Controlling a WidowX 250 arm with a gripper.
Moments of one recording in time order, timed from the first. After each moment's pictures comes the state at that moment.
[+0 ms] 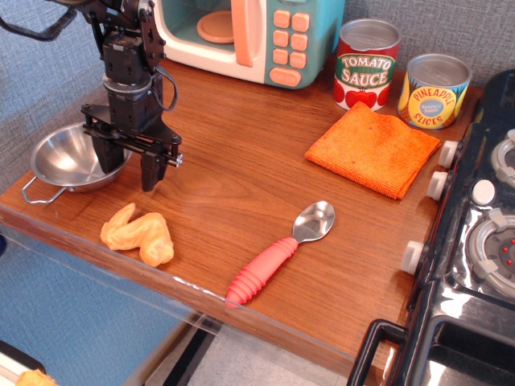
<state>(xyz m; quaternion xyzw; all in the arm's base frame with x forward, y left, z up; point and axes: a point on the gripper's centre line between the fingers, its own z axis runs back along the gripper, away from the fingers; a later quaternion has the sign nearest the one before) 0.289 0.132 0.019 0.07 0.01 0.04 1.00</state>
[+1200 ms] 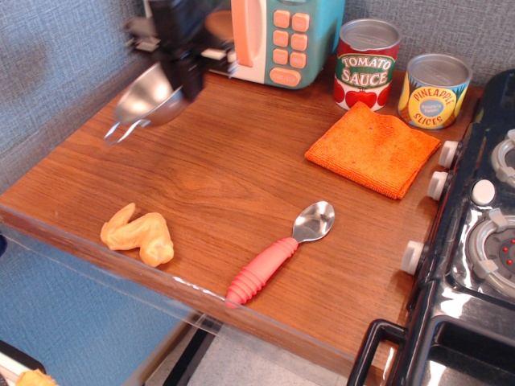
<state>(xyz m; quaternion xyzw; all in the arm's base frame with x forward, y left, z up) 0.353 0.074 0.103 0.01 -0.12 0.00 0.99</state>
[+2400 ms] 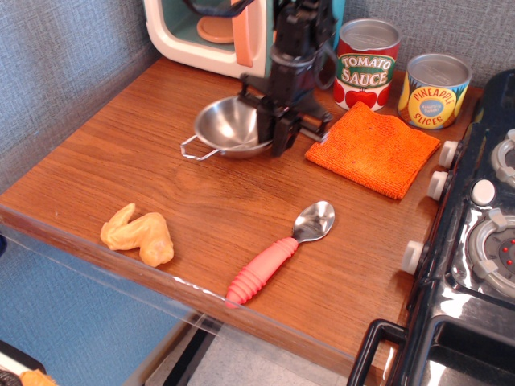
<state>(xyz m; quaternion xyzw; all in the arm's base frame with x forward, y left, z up) 0.378 0.023 0.020 0.05 0.01 -0.06 1.00</state>
